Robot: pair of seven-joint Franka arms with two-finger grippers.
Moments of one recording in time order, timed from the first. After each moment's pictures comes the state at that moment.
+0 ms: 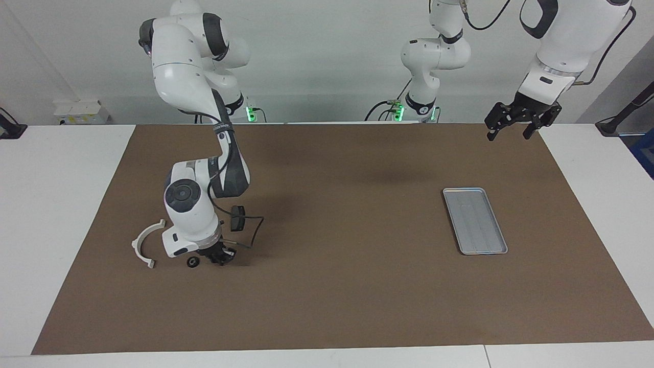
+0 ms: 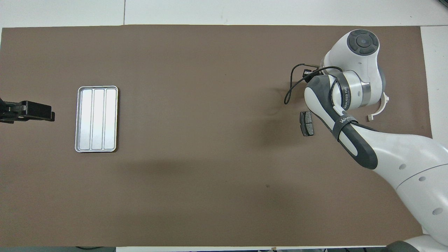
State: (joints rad) left arm -0.09 -0.10 0.05 -1.71 0.01 1.64 -0.02; right arm 0.06 0.62 0.06 -1.54 -0.12 2.17 0.50
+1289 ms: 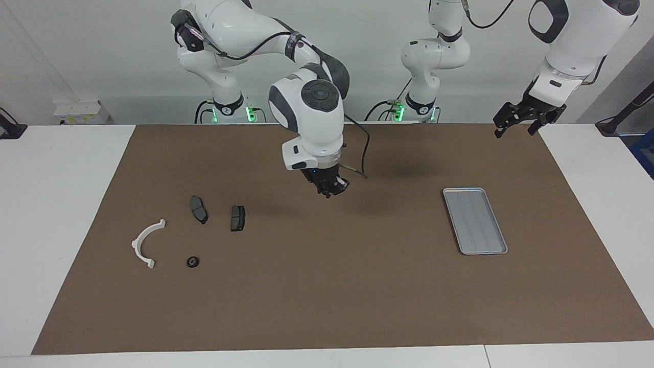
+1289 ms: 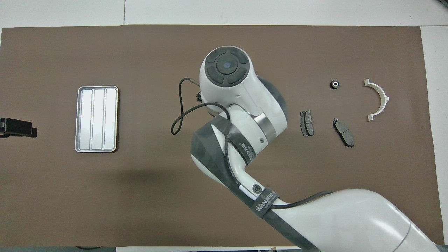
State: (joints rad) left arm 0.01 -0.16 0.05 -1.82 0.01 1.63 0.06; right arm 0.35 0.54 0.36 -1.31 -0.12 1.84 1.34
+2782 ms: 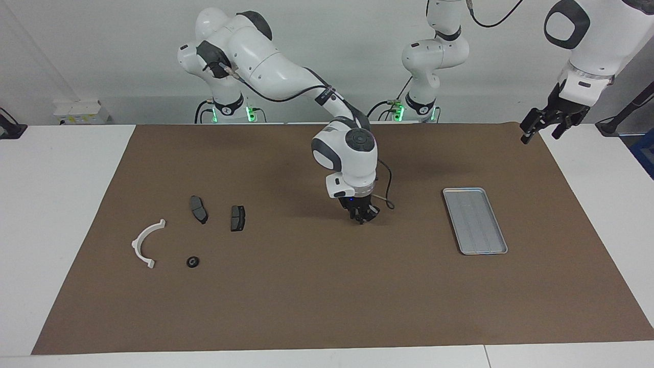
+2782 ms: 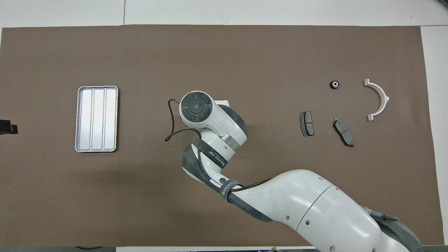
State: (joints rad) left arm 0.13 -0.19 0.05 -1.93 0.01 1.82 0.08; right arm 0.44 0.75 0.33 -1.38 -0.26 2.17 1.49
